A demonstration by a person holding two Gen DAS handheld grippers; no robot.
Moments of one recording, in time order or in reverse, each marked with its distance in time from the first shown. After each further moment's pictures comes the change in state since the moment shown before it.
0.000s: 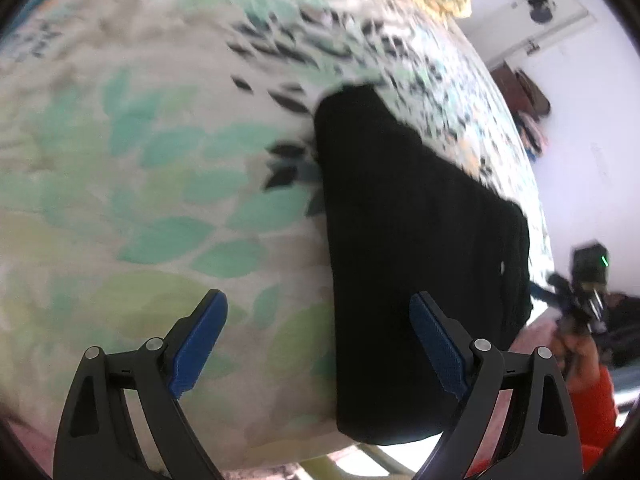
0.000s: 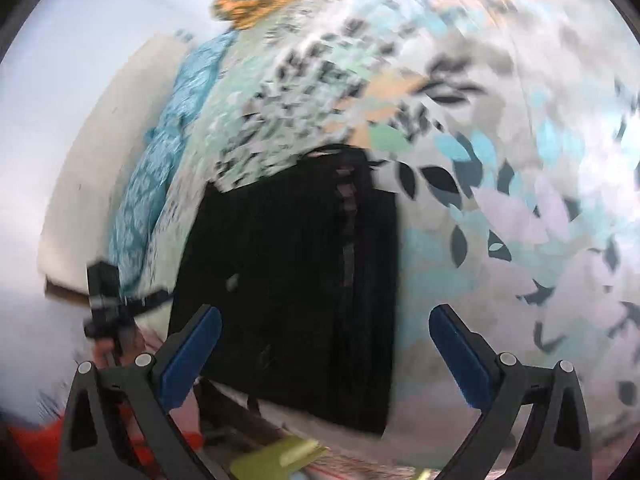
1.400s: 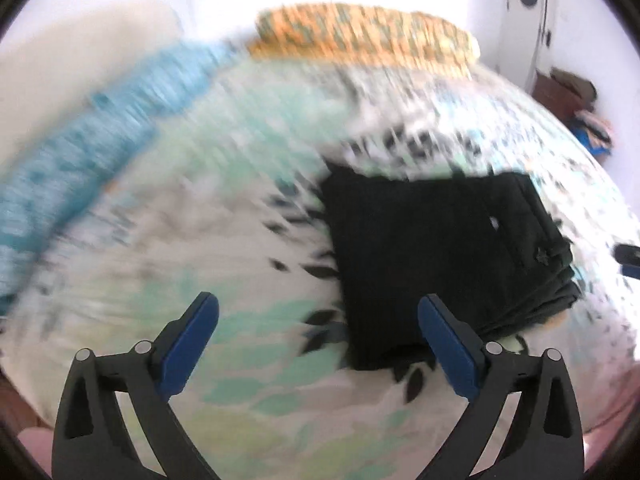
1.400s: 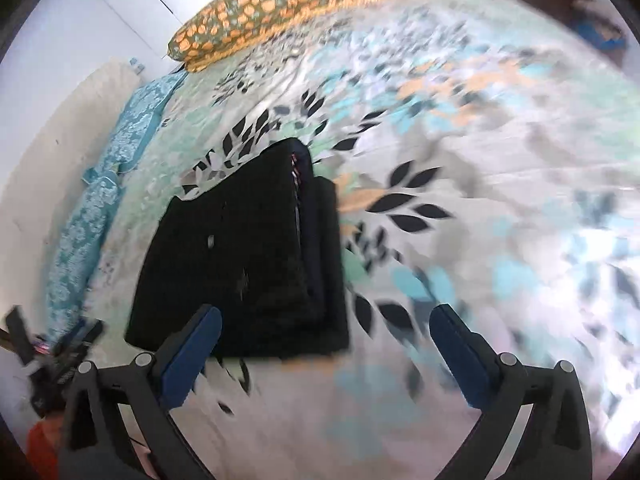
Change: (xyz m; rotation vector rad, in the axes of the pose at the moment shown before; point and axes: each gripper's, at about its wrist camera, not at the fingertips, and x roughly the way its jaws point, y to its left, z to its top) left arm -0.045 -0.090 0.013 0.237 -0.513 0.515; right arm -0.040 0.070 0.033 -0.089 -0.292 -0.392
